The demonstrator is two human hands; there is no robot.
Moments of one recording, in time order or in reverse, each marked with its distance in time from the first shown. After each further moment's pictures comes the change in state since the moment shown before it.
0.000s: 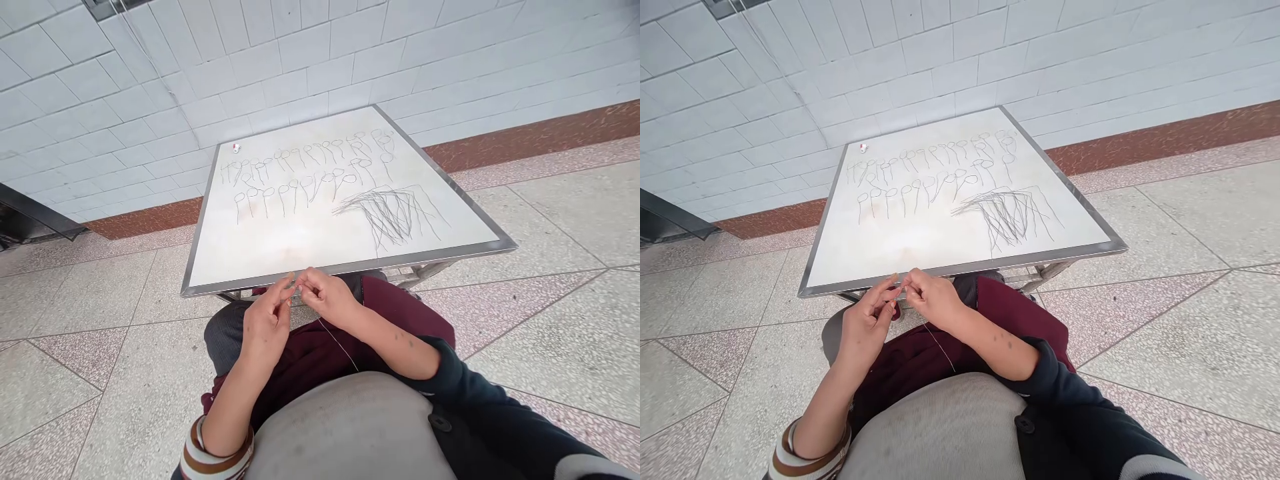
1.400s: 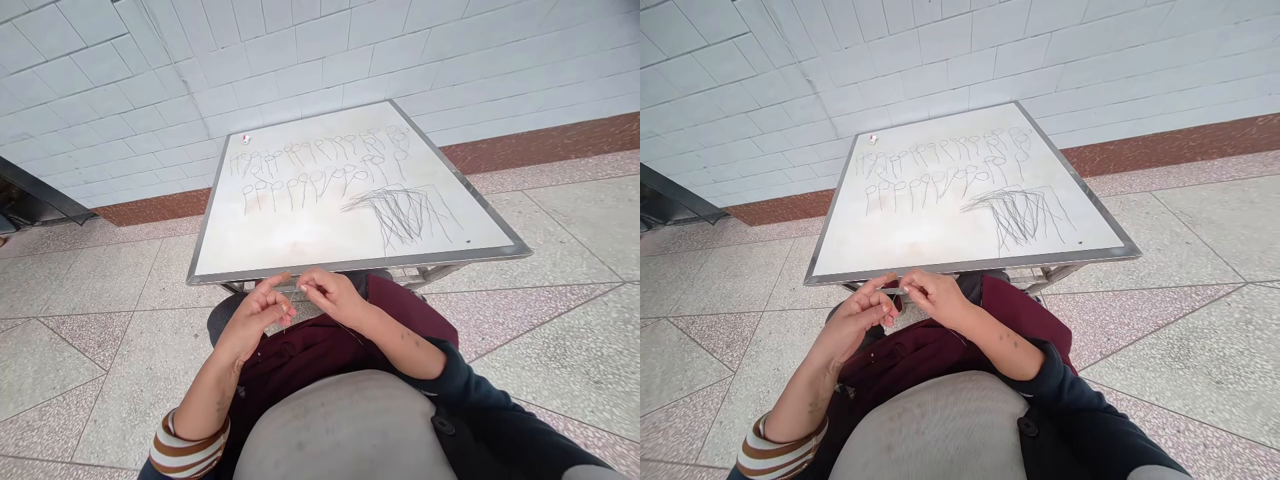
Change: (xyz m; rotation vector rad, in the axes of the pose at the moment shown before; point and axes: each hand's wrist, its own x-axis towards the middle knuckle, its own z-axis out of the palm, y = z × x) left_hand 0.001 -0.005 -0.029 -0.637 -0.309 -0.314; right_hand -0.005 0.003 -0.002 0.010 -0.041 -0.247
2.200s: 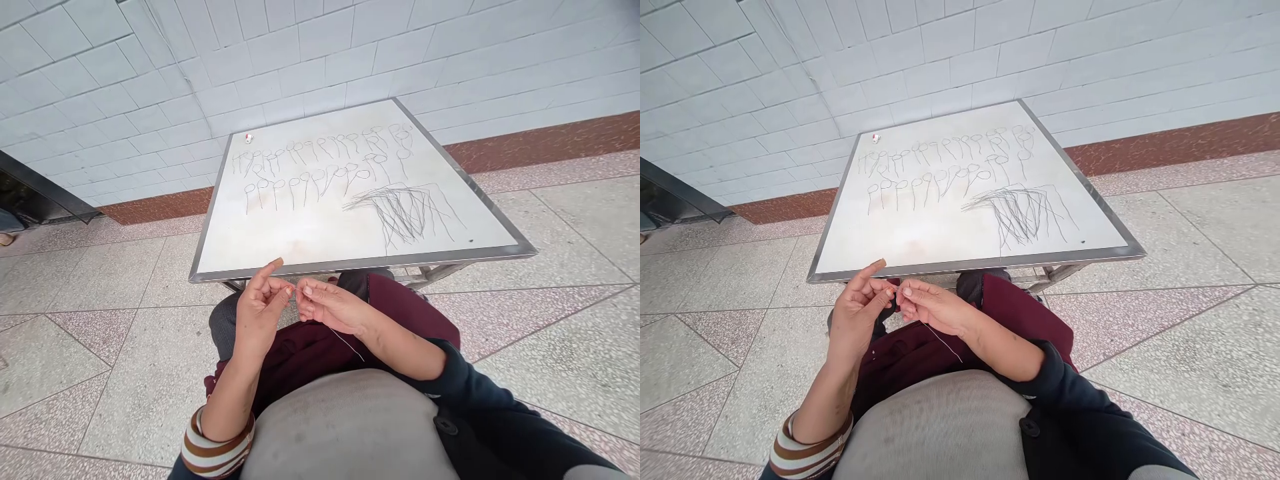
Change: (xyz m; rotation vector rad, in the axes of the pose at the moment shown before) left_hand 0.005 -0.008 0.022 0.105 0.321 0.349; right_hand -0.002 -0.014 0.011 1.392 -0.303 0.449
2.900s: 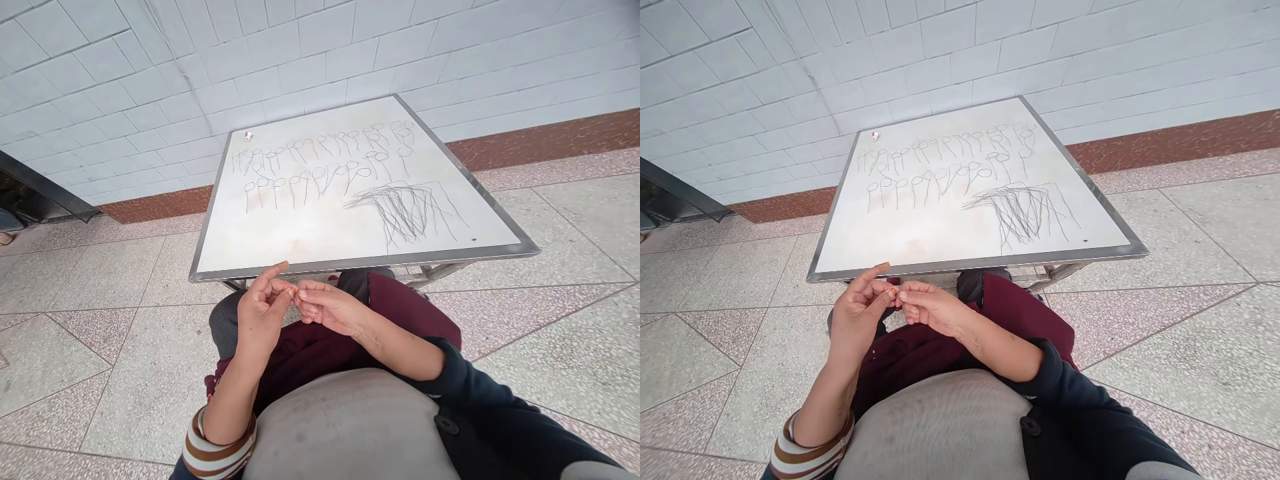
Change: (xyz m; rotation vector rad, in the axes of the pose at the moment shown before) left_hand -0.001 0.001 0.002 0.067 -0.010 -0.006; right_hand 0.003 0.000 0.007 0.082 0.135 0.081
